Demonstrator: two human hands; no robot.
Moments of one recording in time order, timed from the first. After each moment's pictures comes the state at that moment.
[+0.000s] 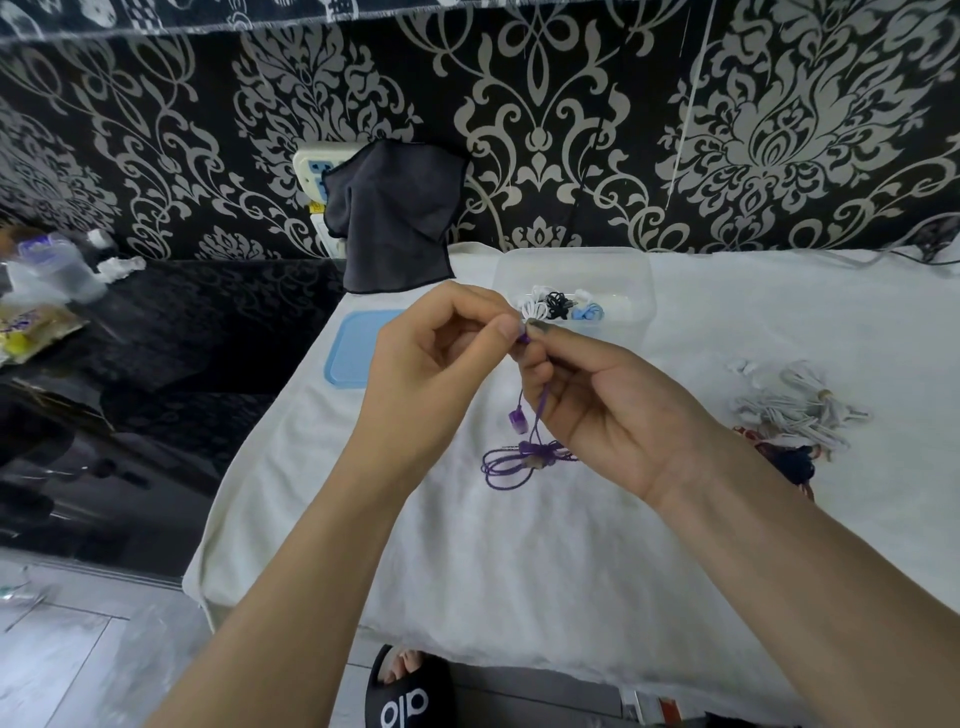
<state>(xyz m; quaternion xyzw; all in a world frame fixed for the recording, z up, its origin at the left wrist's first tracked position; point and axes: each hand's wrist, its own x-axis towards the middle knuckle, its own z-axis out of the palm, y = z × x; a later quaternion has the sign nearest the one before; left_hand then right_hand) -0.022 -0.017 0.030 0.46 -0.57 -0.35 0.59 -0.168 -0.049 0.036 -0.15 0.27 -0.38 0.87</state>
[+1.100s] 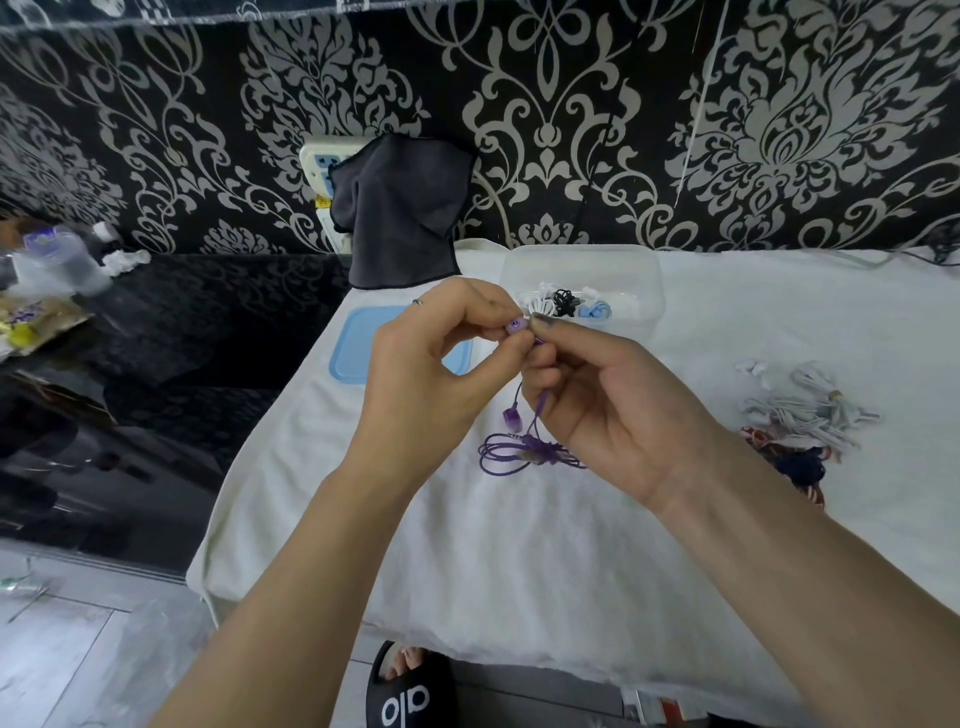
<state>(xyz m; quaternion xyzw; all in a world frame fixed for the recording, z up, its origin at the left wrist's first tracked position) -0.014 -0.018 0.024 0.47 -0.65 -0.21 0.55 -0.164 -0.047 0.034 -0.16 0.26 -0.39 0.87</state>
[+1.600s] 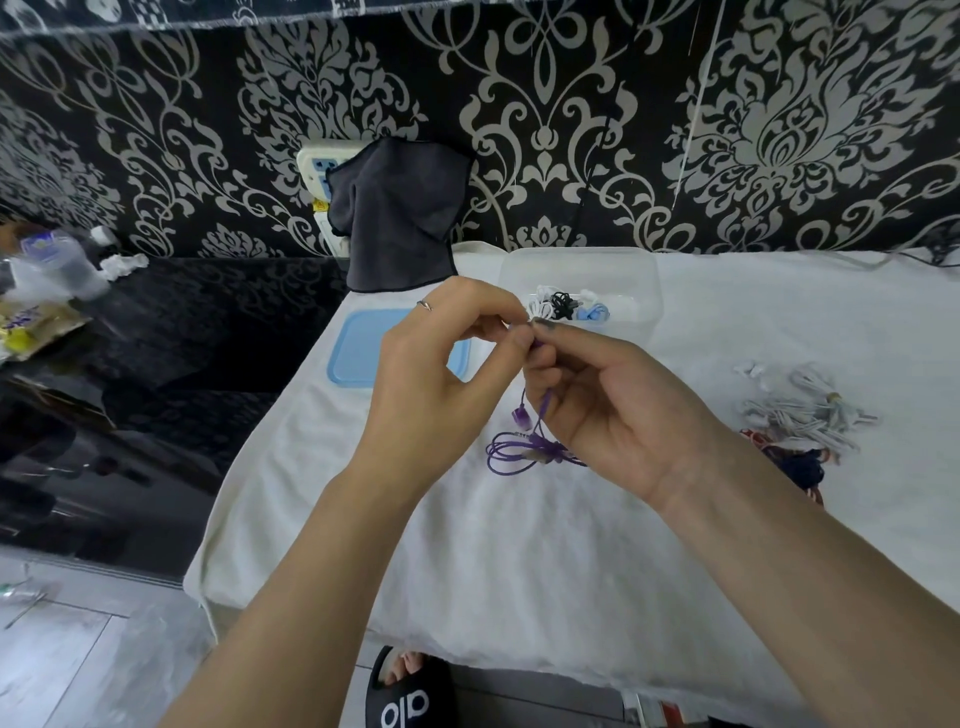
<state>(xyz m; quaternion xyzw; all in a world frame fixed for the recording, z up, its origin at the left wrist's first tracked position) -0.019 -0.018 0.028 0.50 -0.68 -0.15 0.51 -0.166 -0.051 0.034 -0.14 0.28 -0.39 0.87</state>
